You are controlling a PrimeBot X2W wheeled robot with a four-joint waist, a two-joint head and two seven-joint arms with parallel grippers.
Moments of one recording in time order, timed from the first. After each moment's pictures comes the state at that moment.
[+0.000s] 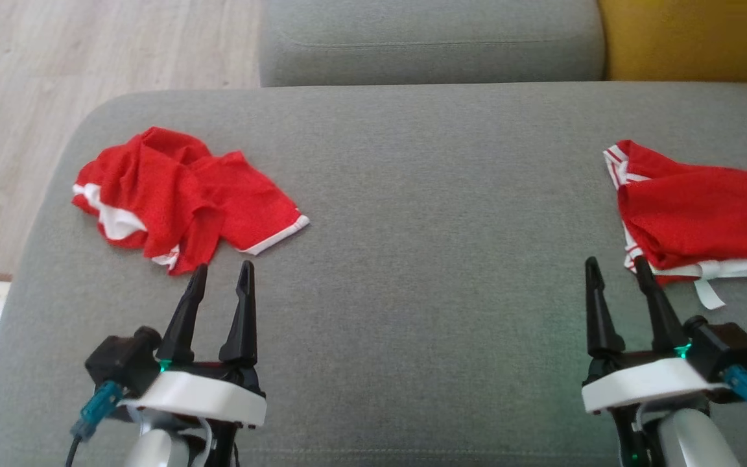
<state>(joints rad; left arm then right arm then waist) 0.00 0.04 -0.21 0.10 -0.36 -0.05 -0.26 -0.04 -0.05 0.05 0.26 0.23 0.12 -0.25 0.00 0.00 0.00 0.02</state>
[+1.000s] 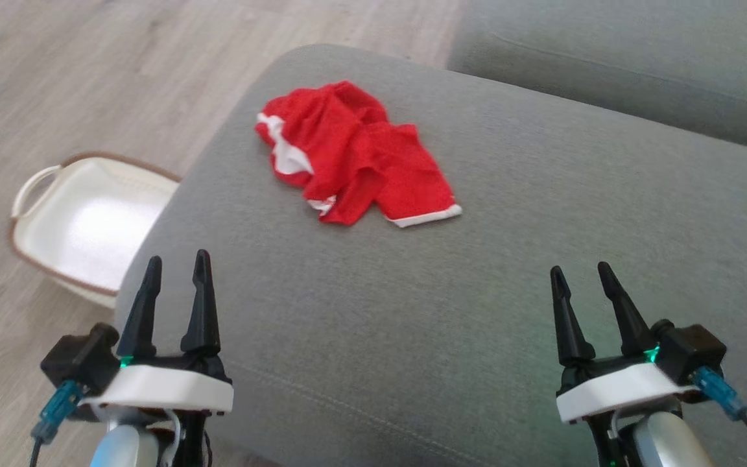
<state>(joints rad) 0.00 0.04 -0.12 0.09 -0.36 -0.04 -0.26 -0.04 -0.05 0.14 0.28 0.24 0.12 -0.25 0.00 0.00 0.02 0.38</state>
